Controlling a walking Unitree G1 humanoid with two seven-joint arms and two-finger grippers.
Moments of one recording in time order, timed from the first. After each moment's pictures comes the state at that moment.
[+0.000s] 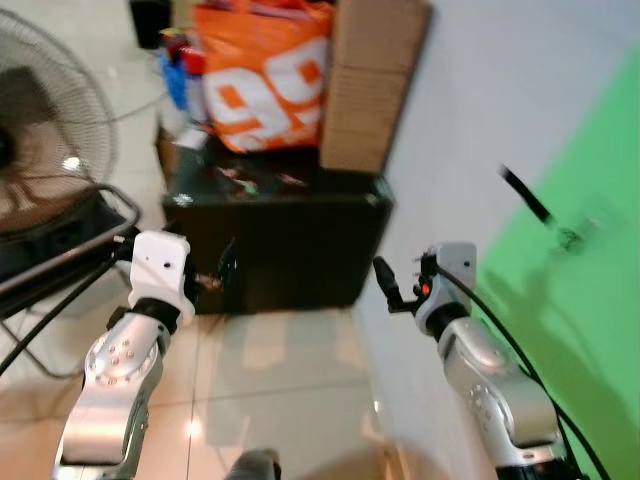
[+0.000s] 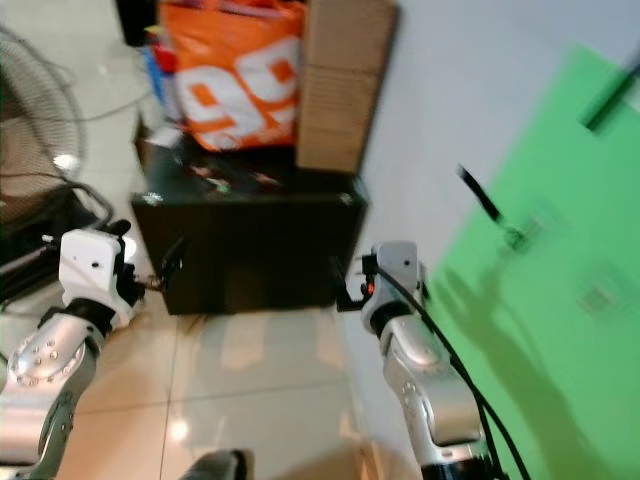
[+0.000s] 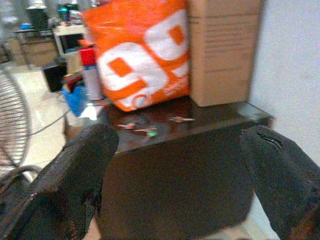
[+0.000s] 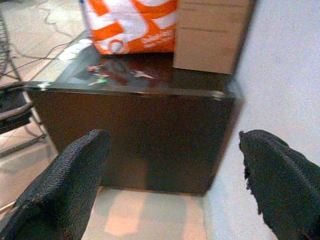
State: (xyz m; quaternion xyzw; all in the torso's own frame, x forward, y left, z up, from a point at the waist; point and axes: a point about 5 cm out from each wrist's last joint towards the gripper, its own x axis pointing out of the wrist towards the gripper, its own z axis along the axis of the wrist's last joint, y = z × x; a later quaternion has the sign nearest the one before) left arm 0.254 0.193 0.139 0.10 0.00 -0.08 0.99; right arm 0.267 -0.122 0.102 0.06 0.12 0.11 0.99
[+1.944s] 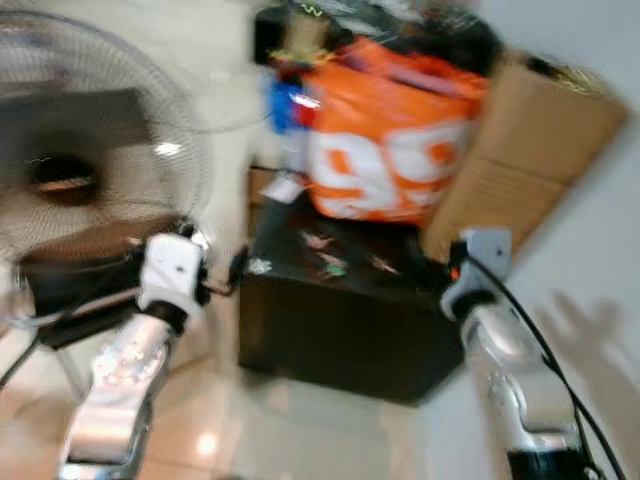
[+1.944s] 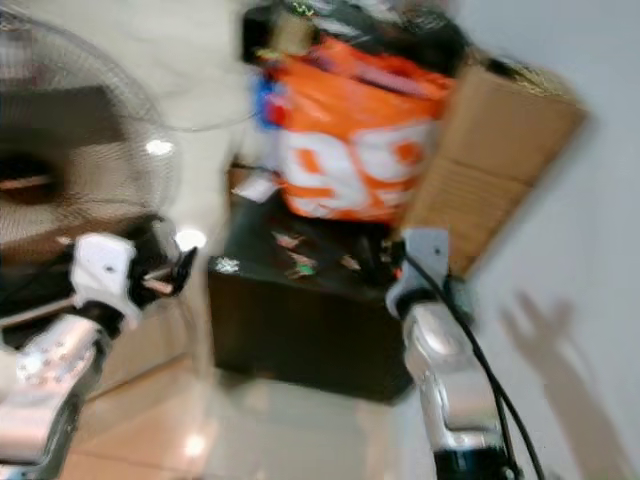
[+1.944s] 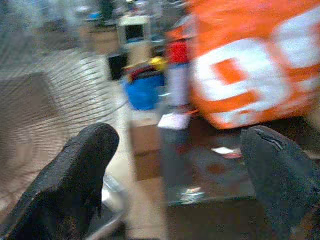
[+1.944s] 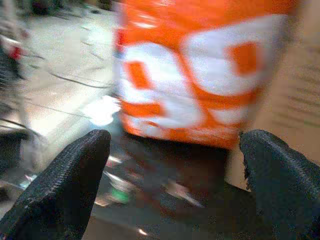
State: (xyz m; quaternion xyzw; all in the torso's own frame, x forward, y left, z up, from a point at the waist) left arm 0.251 0.201 0.132 0.12 0.02 -0.08 0.99; right arm 0.280 -0.129 0.120 0.05 0.07 0.08 0.99
